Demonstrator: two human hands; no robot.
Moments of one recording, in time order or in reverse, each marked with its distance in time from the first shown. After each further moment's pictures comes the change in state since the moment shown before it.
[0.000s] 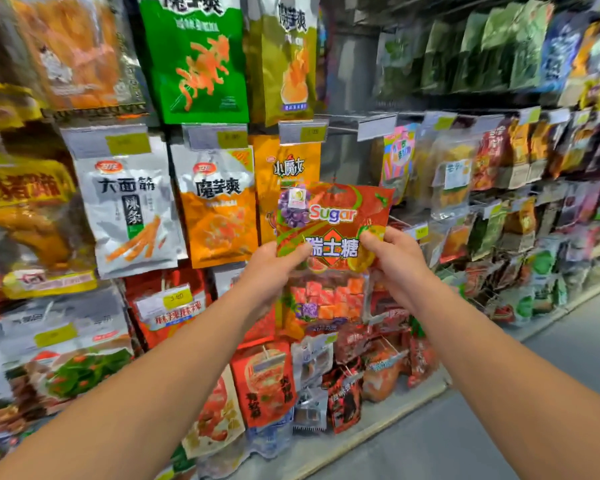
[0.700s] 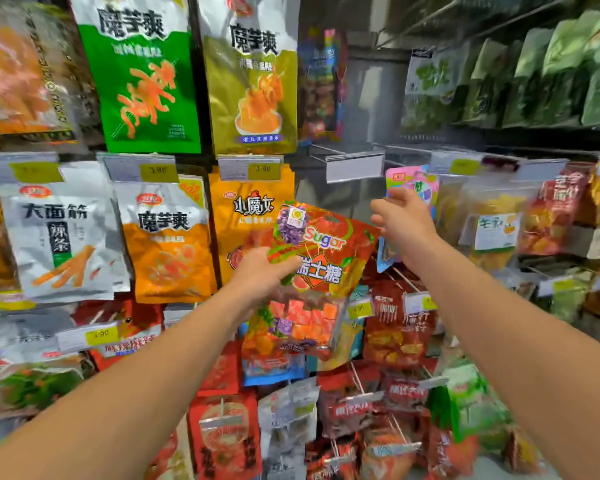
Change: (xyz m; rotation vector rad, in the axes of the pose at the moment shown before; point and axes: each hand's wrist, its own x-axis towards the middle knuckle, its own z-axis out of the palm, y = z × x) left_hand 0.136 0.018 0.105 0.266 0.354 0.038; right_hand 0.230 -0.066 -0.082 -0.078 -0.071 -0.140
